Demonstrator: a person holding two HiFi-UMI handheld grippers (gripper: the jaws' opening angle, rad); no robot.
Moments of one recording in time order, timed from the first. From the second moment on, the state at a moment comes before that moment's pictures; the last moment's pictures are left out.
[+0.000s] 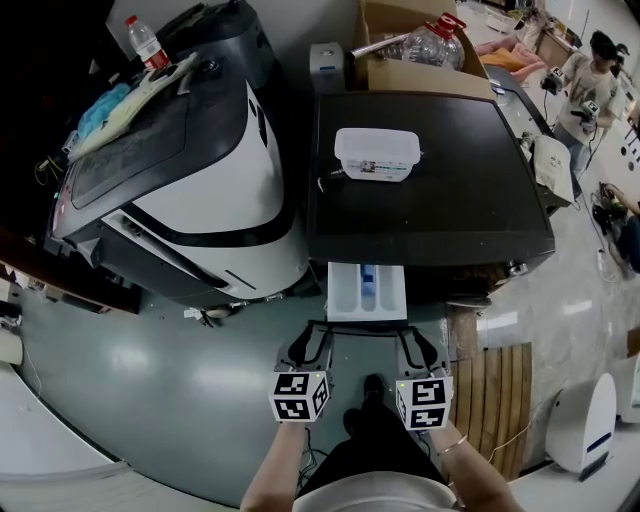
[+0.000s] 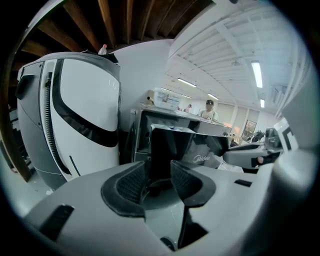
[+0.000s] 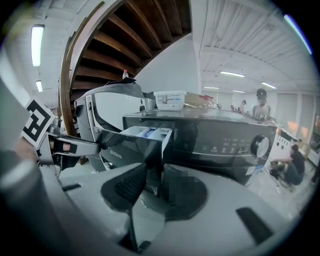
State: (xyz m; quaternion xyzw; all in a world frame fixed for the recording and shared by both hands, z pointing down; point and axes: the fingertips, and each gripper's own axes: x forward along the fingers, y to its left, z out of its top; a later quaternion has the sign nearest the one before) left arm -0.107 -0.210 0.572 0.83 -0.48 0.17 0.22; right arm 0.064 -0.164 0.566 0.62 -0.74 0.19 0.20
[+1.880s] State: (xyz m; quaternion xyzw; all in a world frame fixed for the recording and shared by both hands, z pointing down) left arm -0.093 -0.294 0.569 0.82 -0.51 0.16 0.22; right arm 0.076 -0.248 0.563 0.63 -0.73 0.17 0.21
